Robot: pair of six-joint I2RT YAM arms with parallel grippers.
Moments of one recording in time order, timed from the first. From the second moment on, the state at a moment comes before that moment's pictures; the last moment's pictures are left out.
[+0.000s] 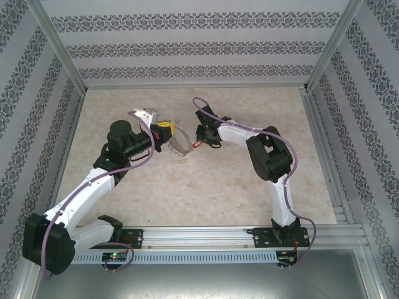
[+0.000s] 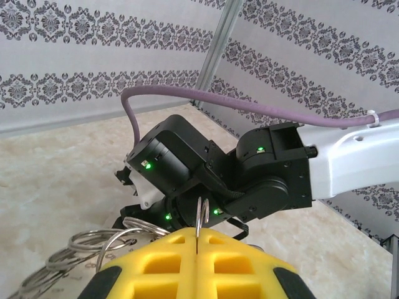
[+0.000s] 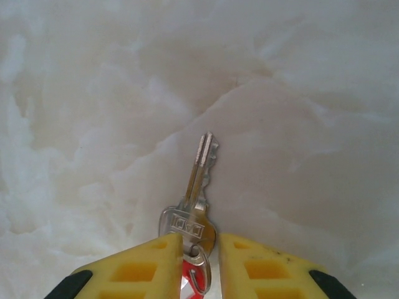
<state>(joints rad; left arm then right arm) -0.34 1.09 0.75 0.19 0.50 -0.26 0.56 2.17 1.53 -0.44 0.01 0.76</state>
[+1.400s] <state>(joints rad) -0.35 1.29 1.00 -0.03 0.60 -0.06 0.16 1.69 1.08 0.18 -0.78 0.65</state>
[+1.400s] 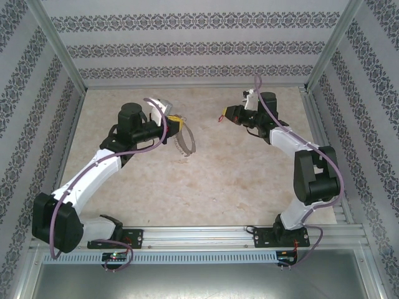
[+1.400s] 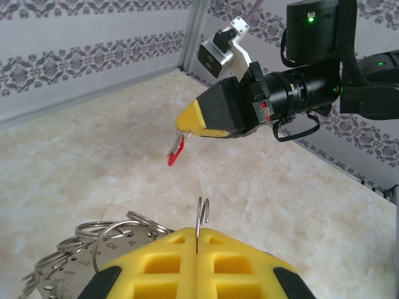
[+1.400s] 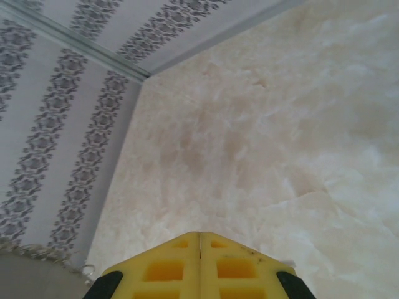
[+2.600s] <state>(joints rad) -0.46 1.50 1.32 -0.29 0.85 0.18 0.27 1.27 0.92 0.33 -1.02 0.46</state>
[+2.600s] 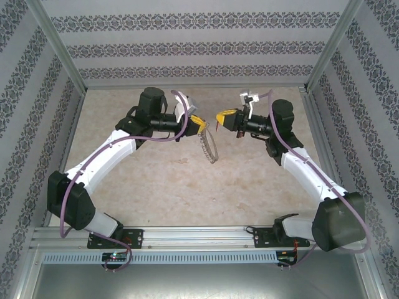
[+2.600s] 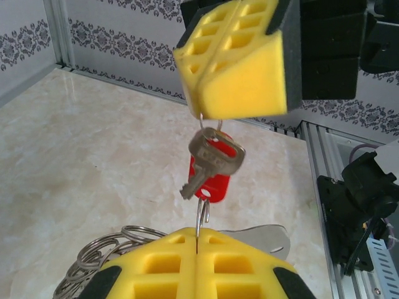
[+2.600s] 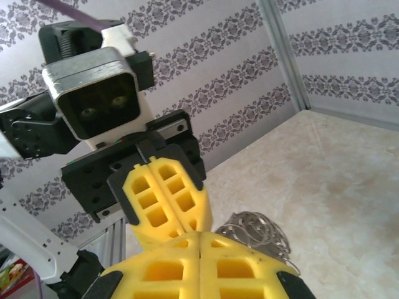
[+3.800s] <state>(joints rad) -0.46 1.55 1.38 -0.37 0.91 0.18 0.34 1.29 0.97 0.19 -0.98 0.27</state>
